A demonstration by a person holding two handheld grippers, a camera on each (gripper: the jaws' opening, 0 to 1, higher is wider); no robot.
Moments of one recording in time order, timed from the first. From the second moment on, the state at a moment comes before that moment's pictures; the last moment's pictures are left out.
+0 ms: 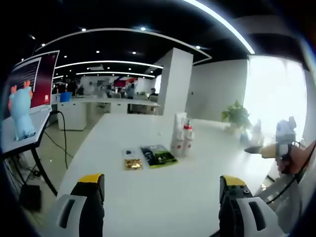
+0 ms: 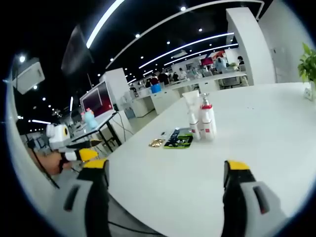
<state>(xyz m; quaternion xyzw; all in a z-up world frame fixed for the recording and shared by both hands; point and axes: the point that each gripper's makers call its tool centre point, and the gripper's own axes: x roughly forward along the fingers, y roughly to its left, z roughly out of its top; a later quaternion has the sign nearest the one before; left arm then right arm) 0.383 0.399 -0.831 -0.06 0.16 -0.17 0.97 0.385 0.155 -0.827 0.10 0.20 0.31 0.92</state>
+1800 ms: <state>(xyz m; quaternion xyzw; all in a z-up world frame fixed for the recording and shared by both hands) 0.404 0.394 -0.814 -0.05 0.12 -0.16 0.98 0.379 0.153 -0.835 0.08 0.21 0.31 0.92</state>
